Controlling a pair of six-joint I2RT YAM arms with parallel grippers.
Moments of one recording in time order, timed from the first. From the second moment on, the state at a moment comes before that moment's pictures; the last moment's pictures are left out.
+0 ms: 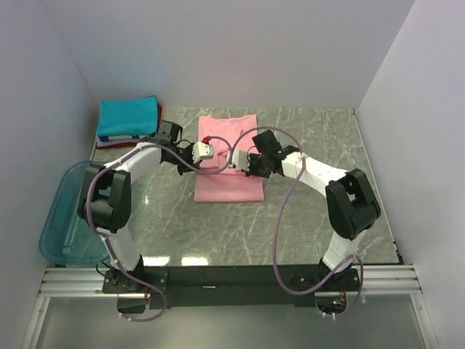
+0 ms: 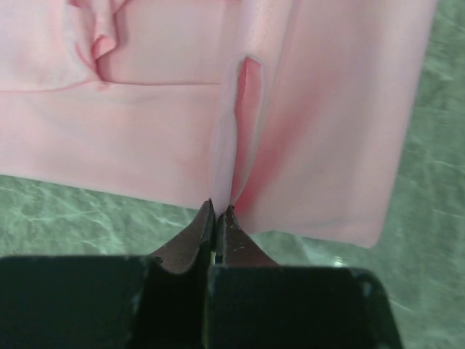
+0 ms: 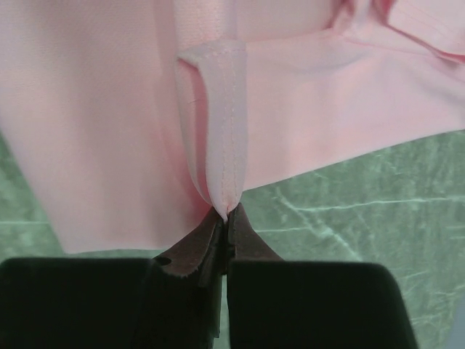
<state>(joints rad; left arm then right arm) -0.27 1.78 1.24 -0.51 0.64 1.03 0.54 1.74 1.20 -0.44 -0.16 -0.98</state>
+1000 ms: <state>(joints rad) -0.16 1.79 1.30 -0.36 0.64 0.88 0.44 1.83 1.44 -0.48 -0.15 -0.85</state>
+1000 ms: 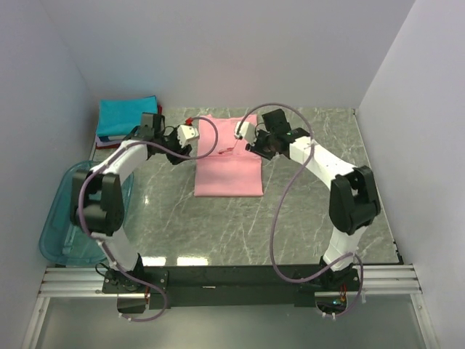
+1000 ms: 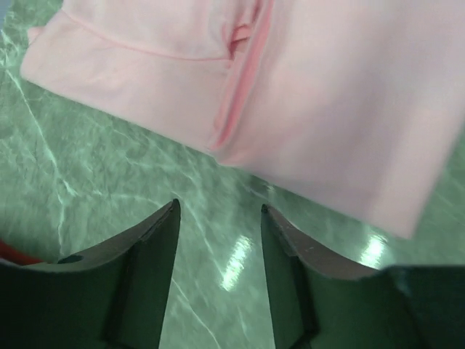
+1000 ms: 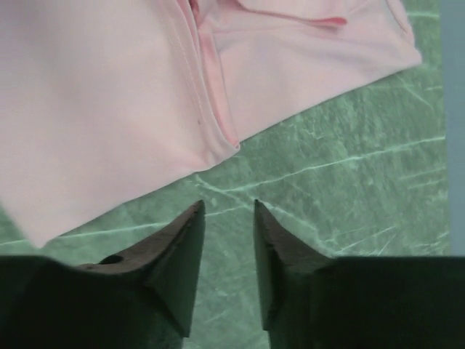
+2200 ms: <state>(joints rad) -0.21 1.51 0.90 -0.22 1.01 0.34 0.42 1.67 1.23 -0.51 -0.51 -0.31</state>
